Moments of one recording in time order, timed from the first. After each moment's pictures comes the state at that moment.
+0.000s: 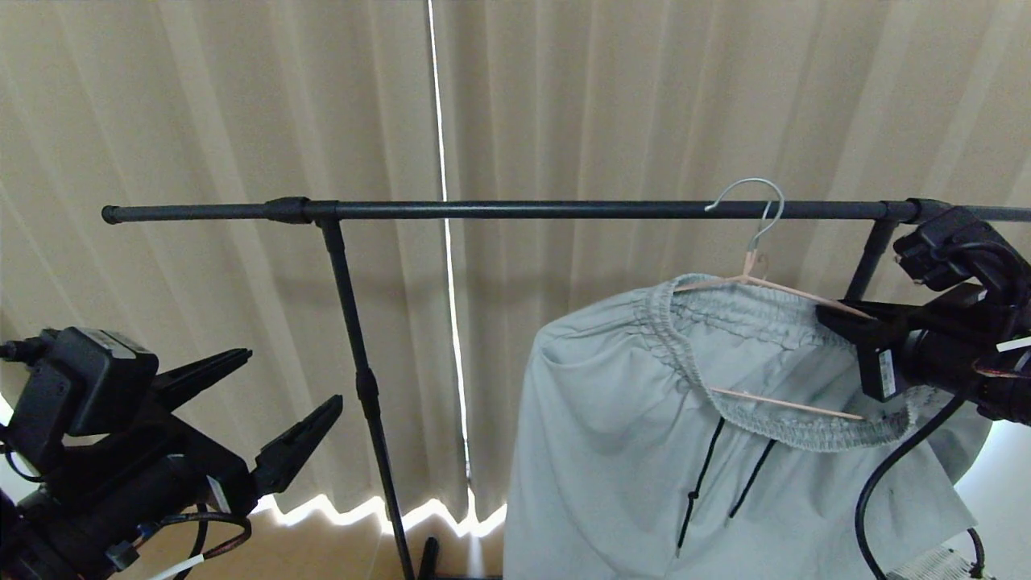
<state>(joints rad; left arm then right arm) -0.38 1.28 -0.17 -1.06 -0.01 0.21 0.22 1.35 -0.66 -0.42 -0.06 -0.30</state>
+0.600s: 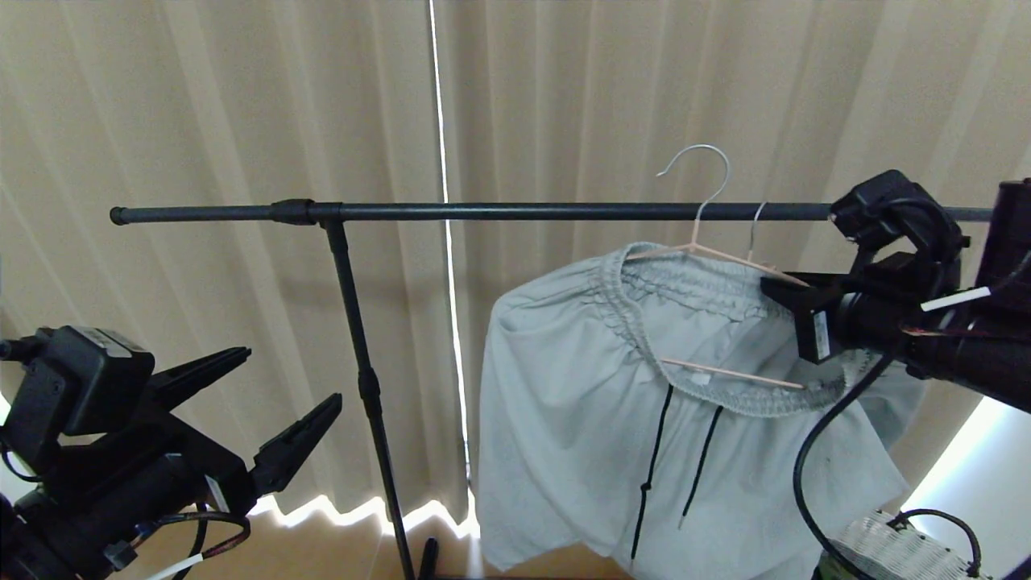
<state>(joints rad) -0.38 1.28 -0.17 -1.06 -0.01 0.21 0.34 1.48 -0.82 -0.40 -0.14 -0.22</state>
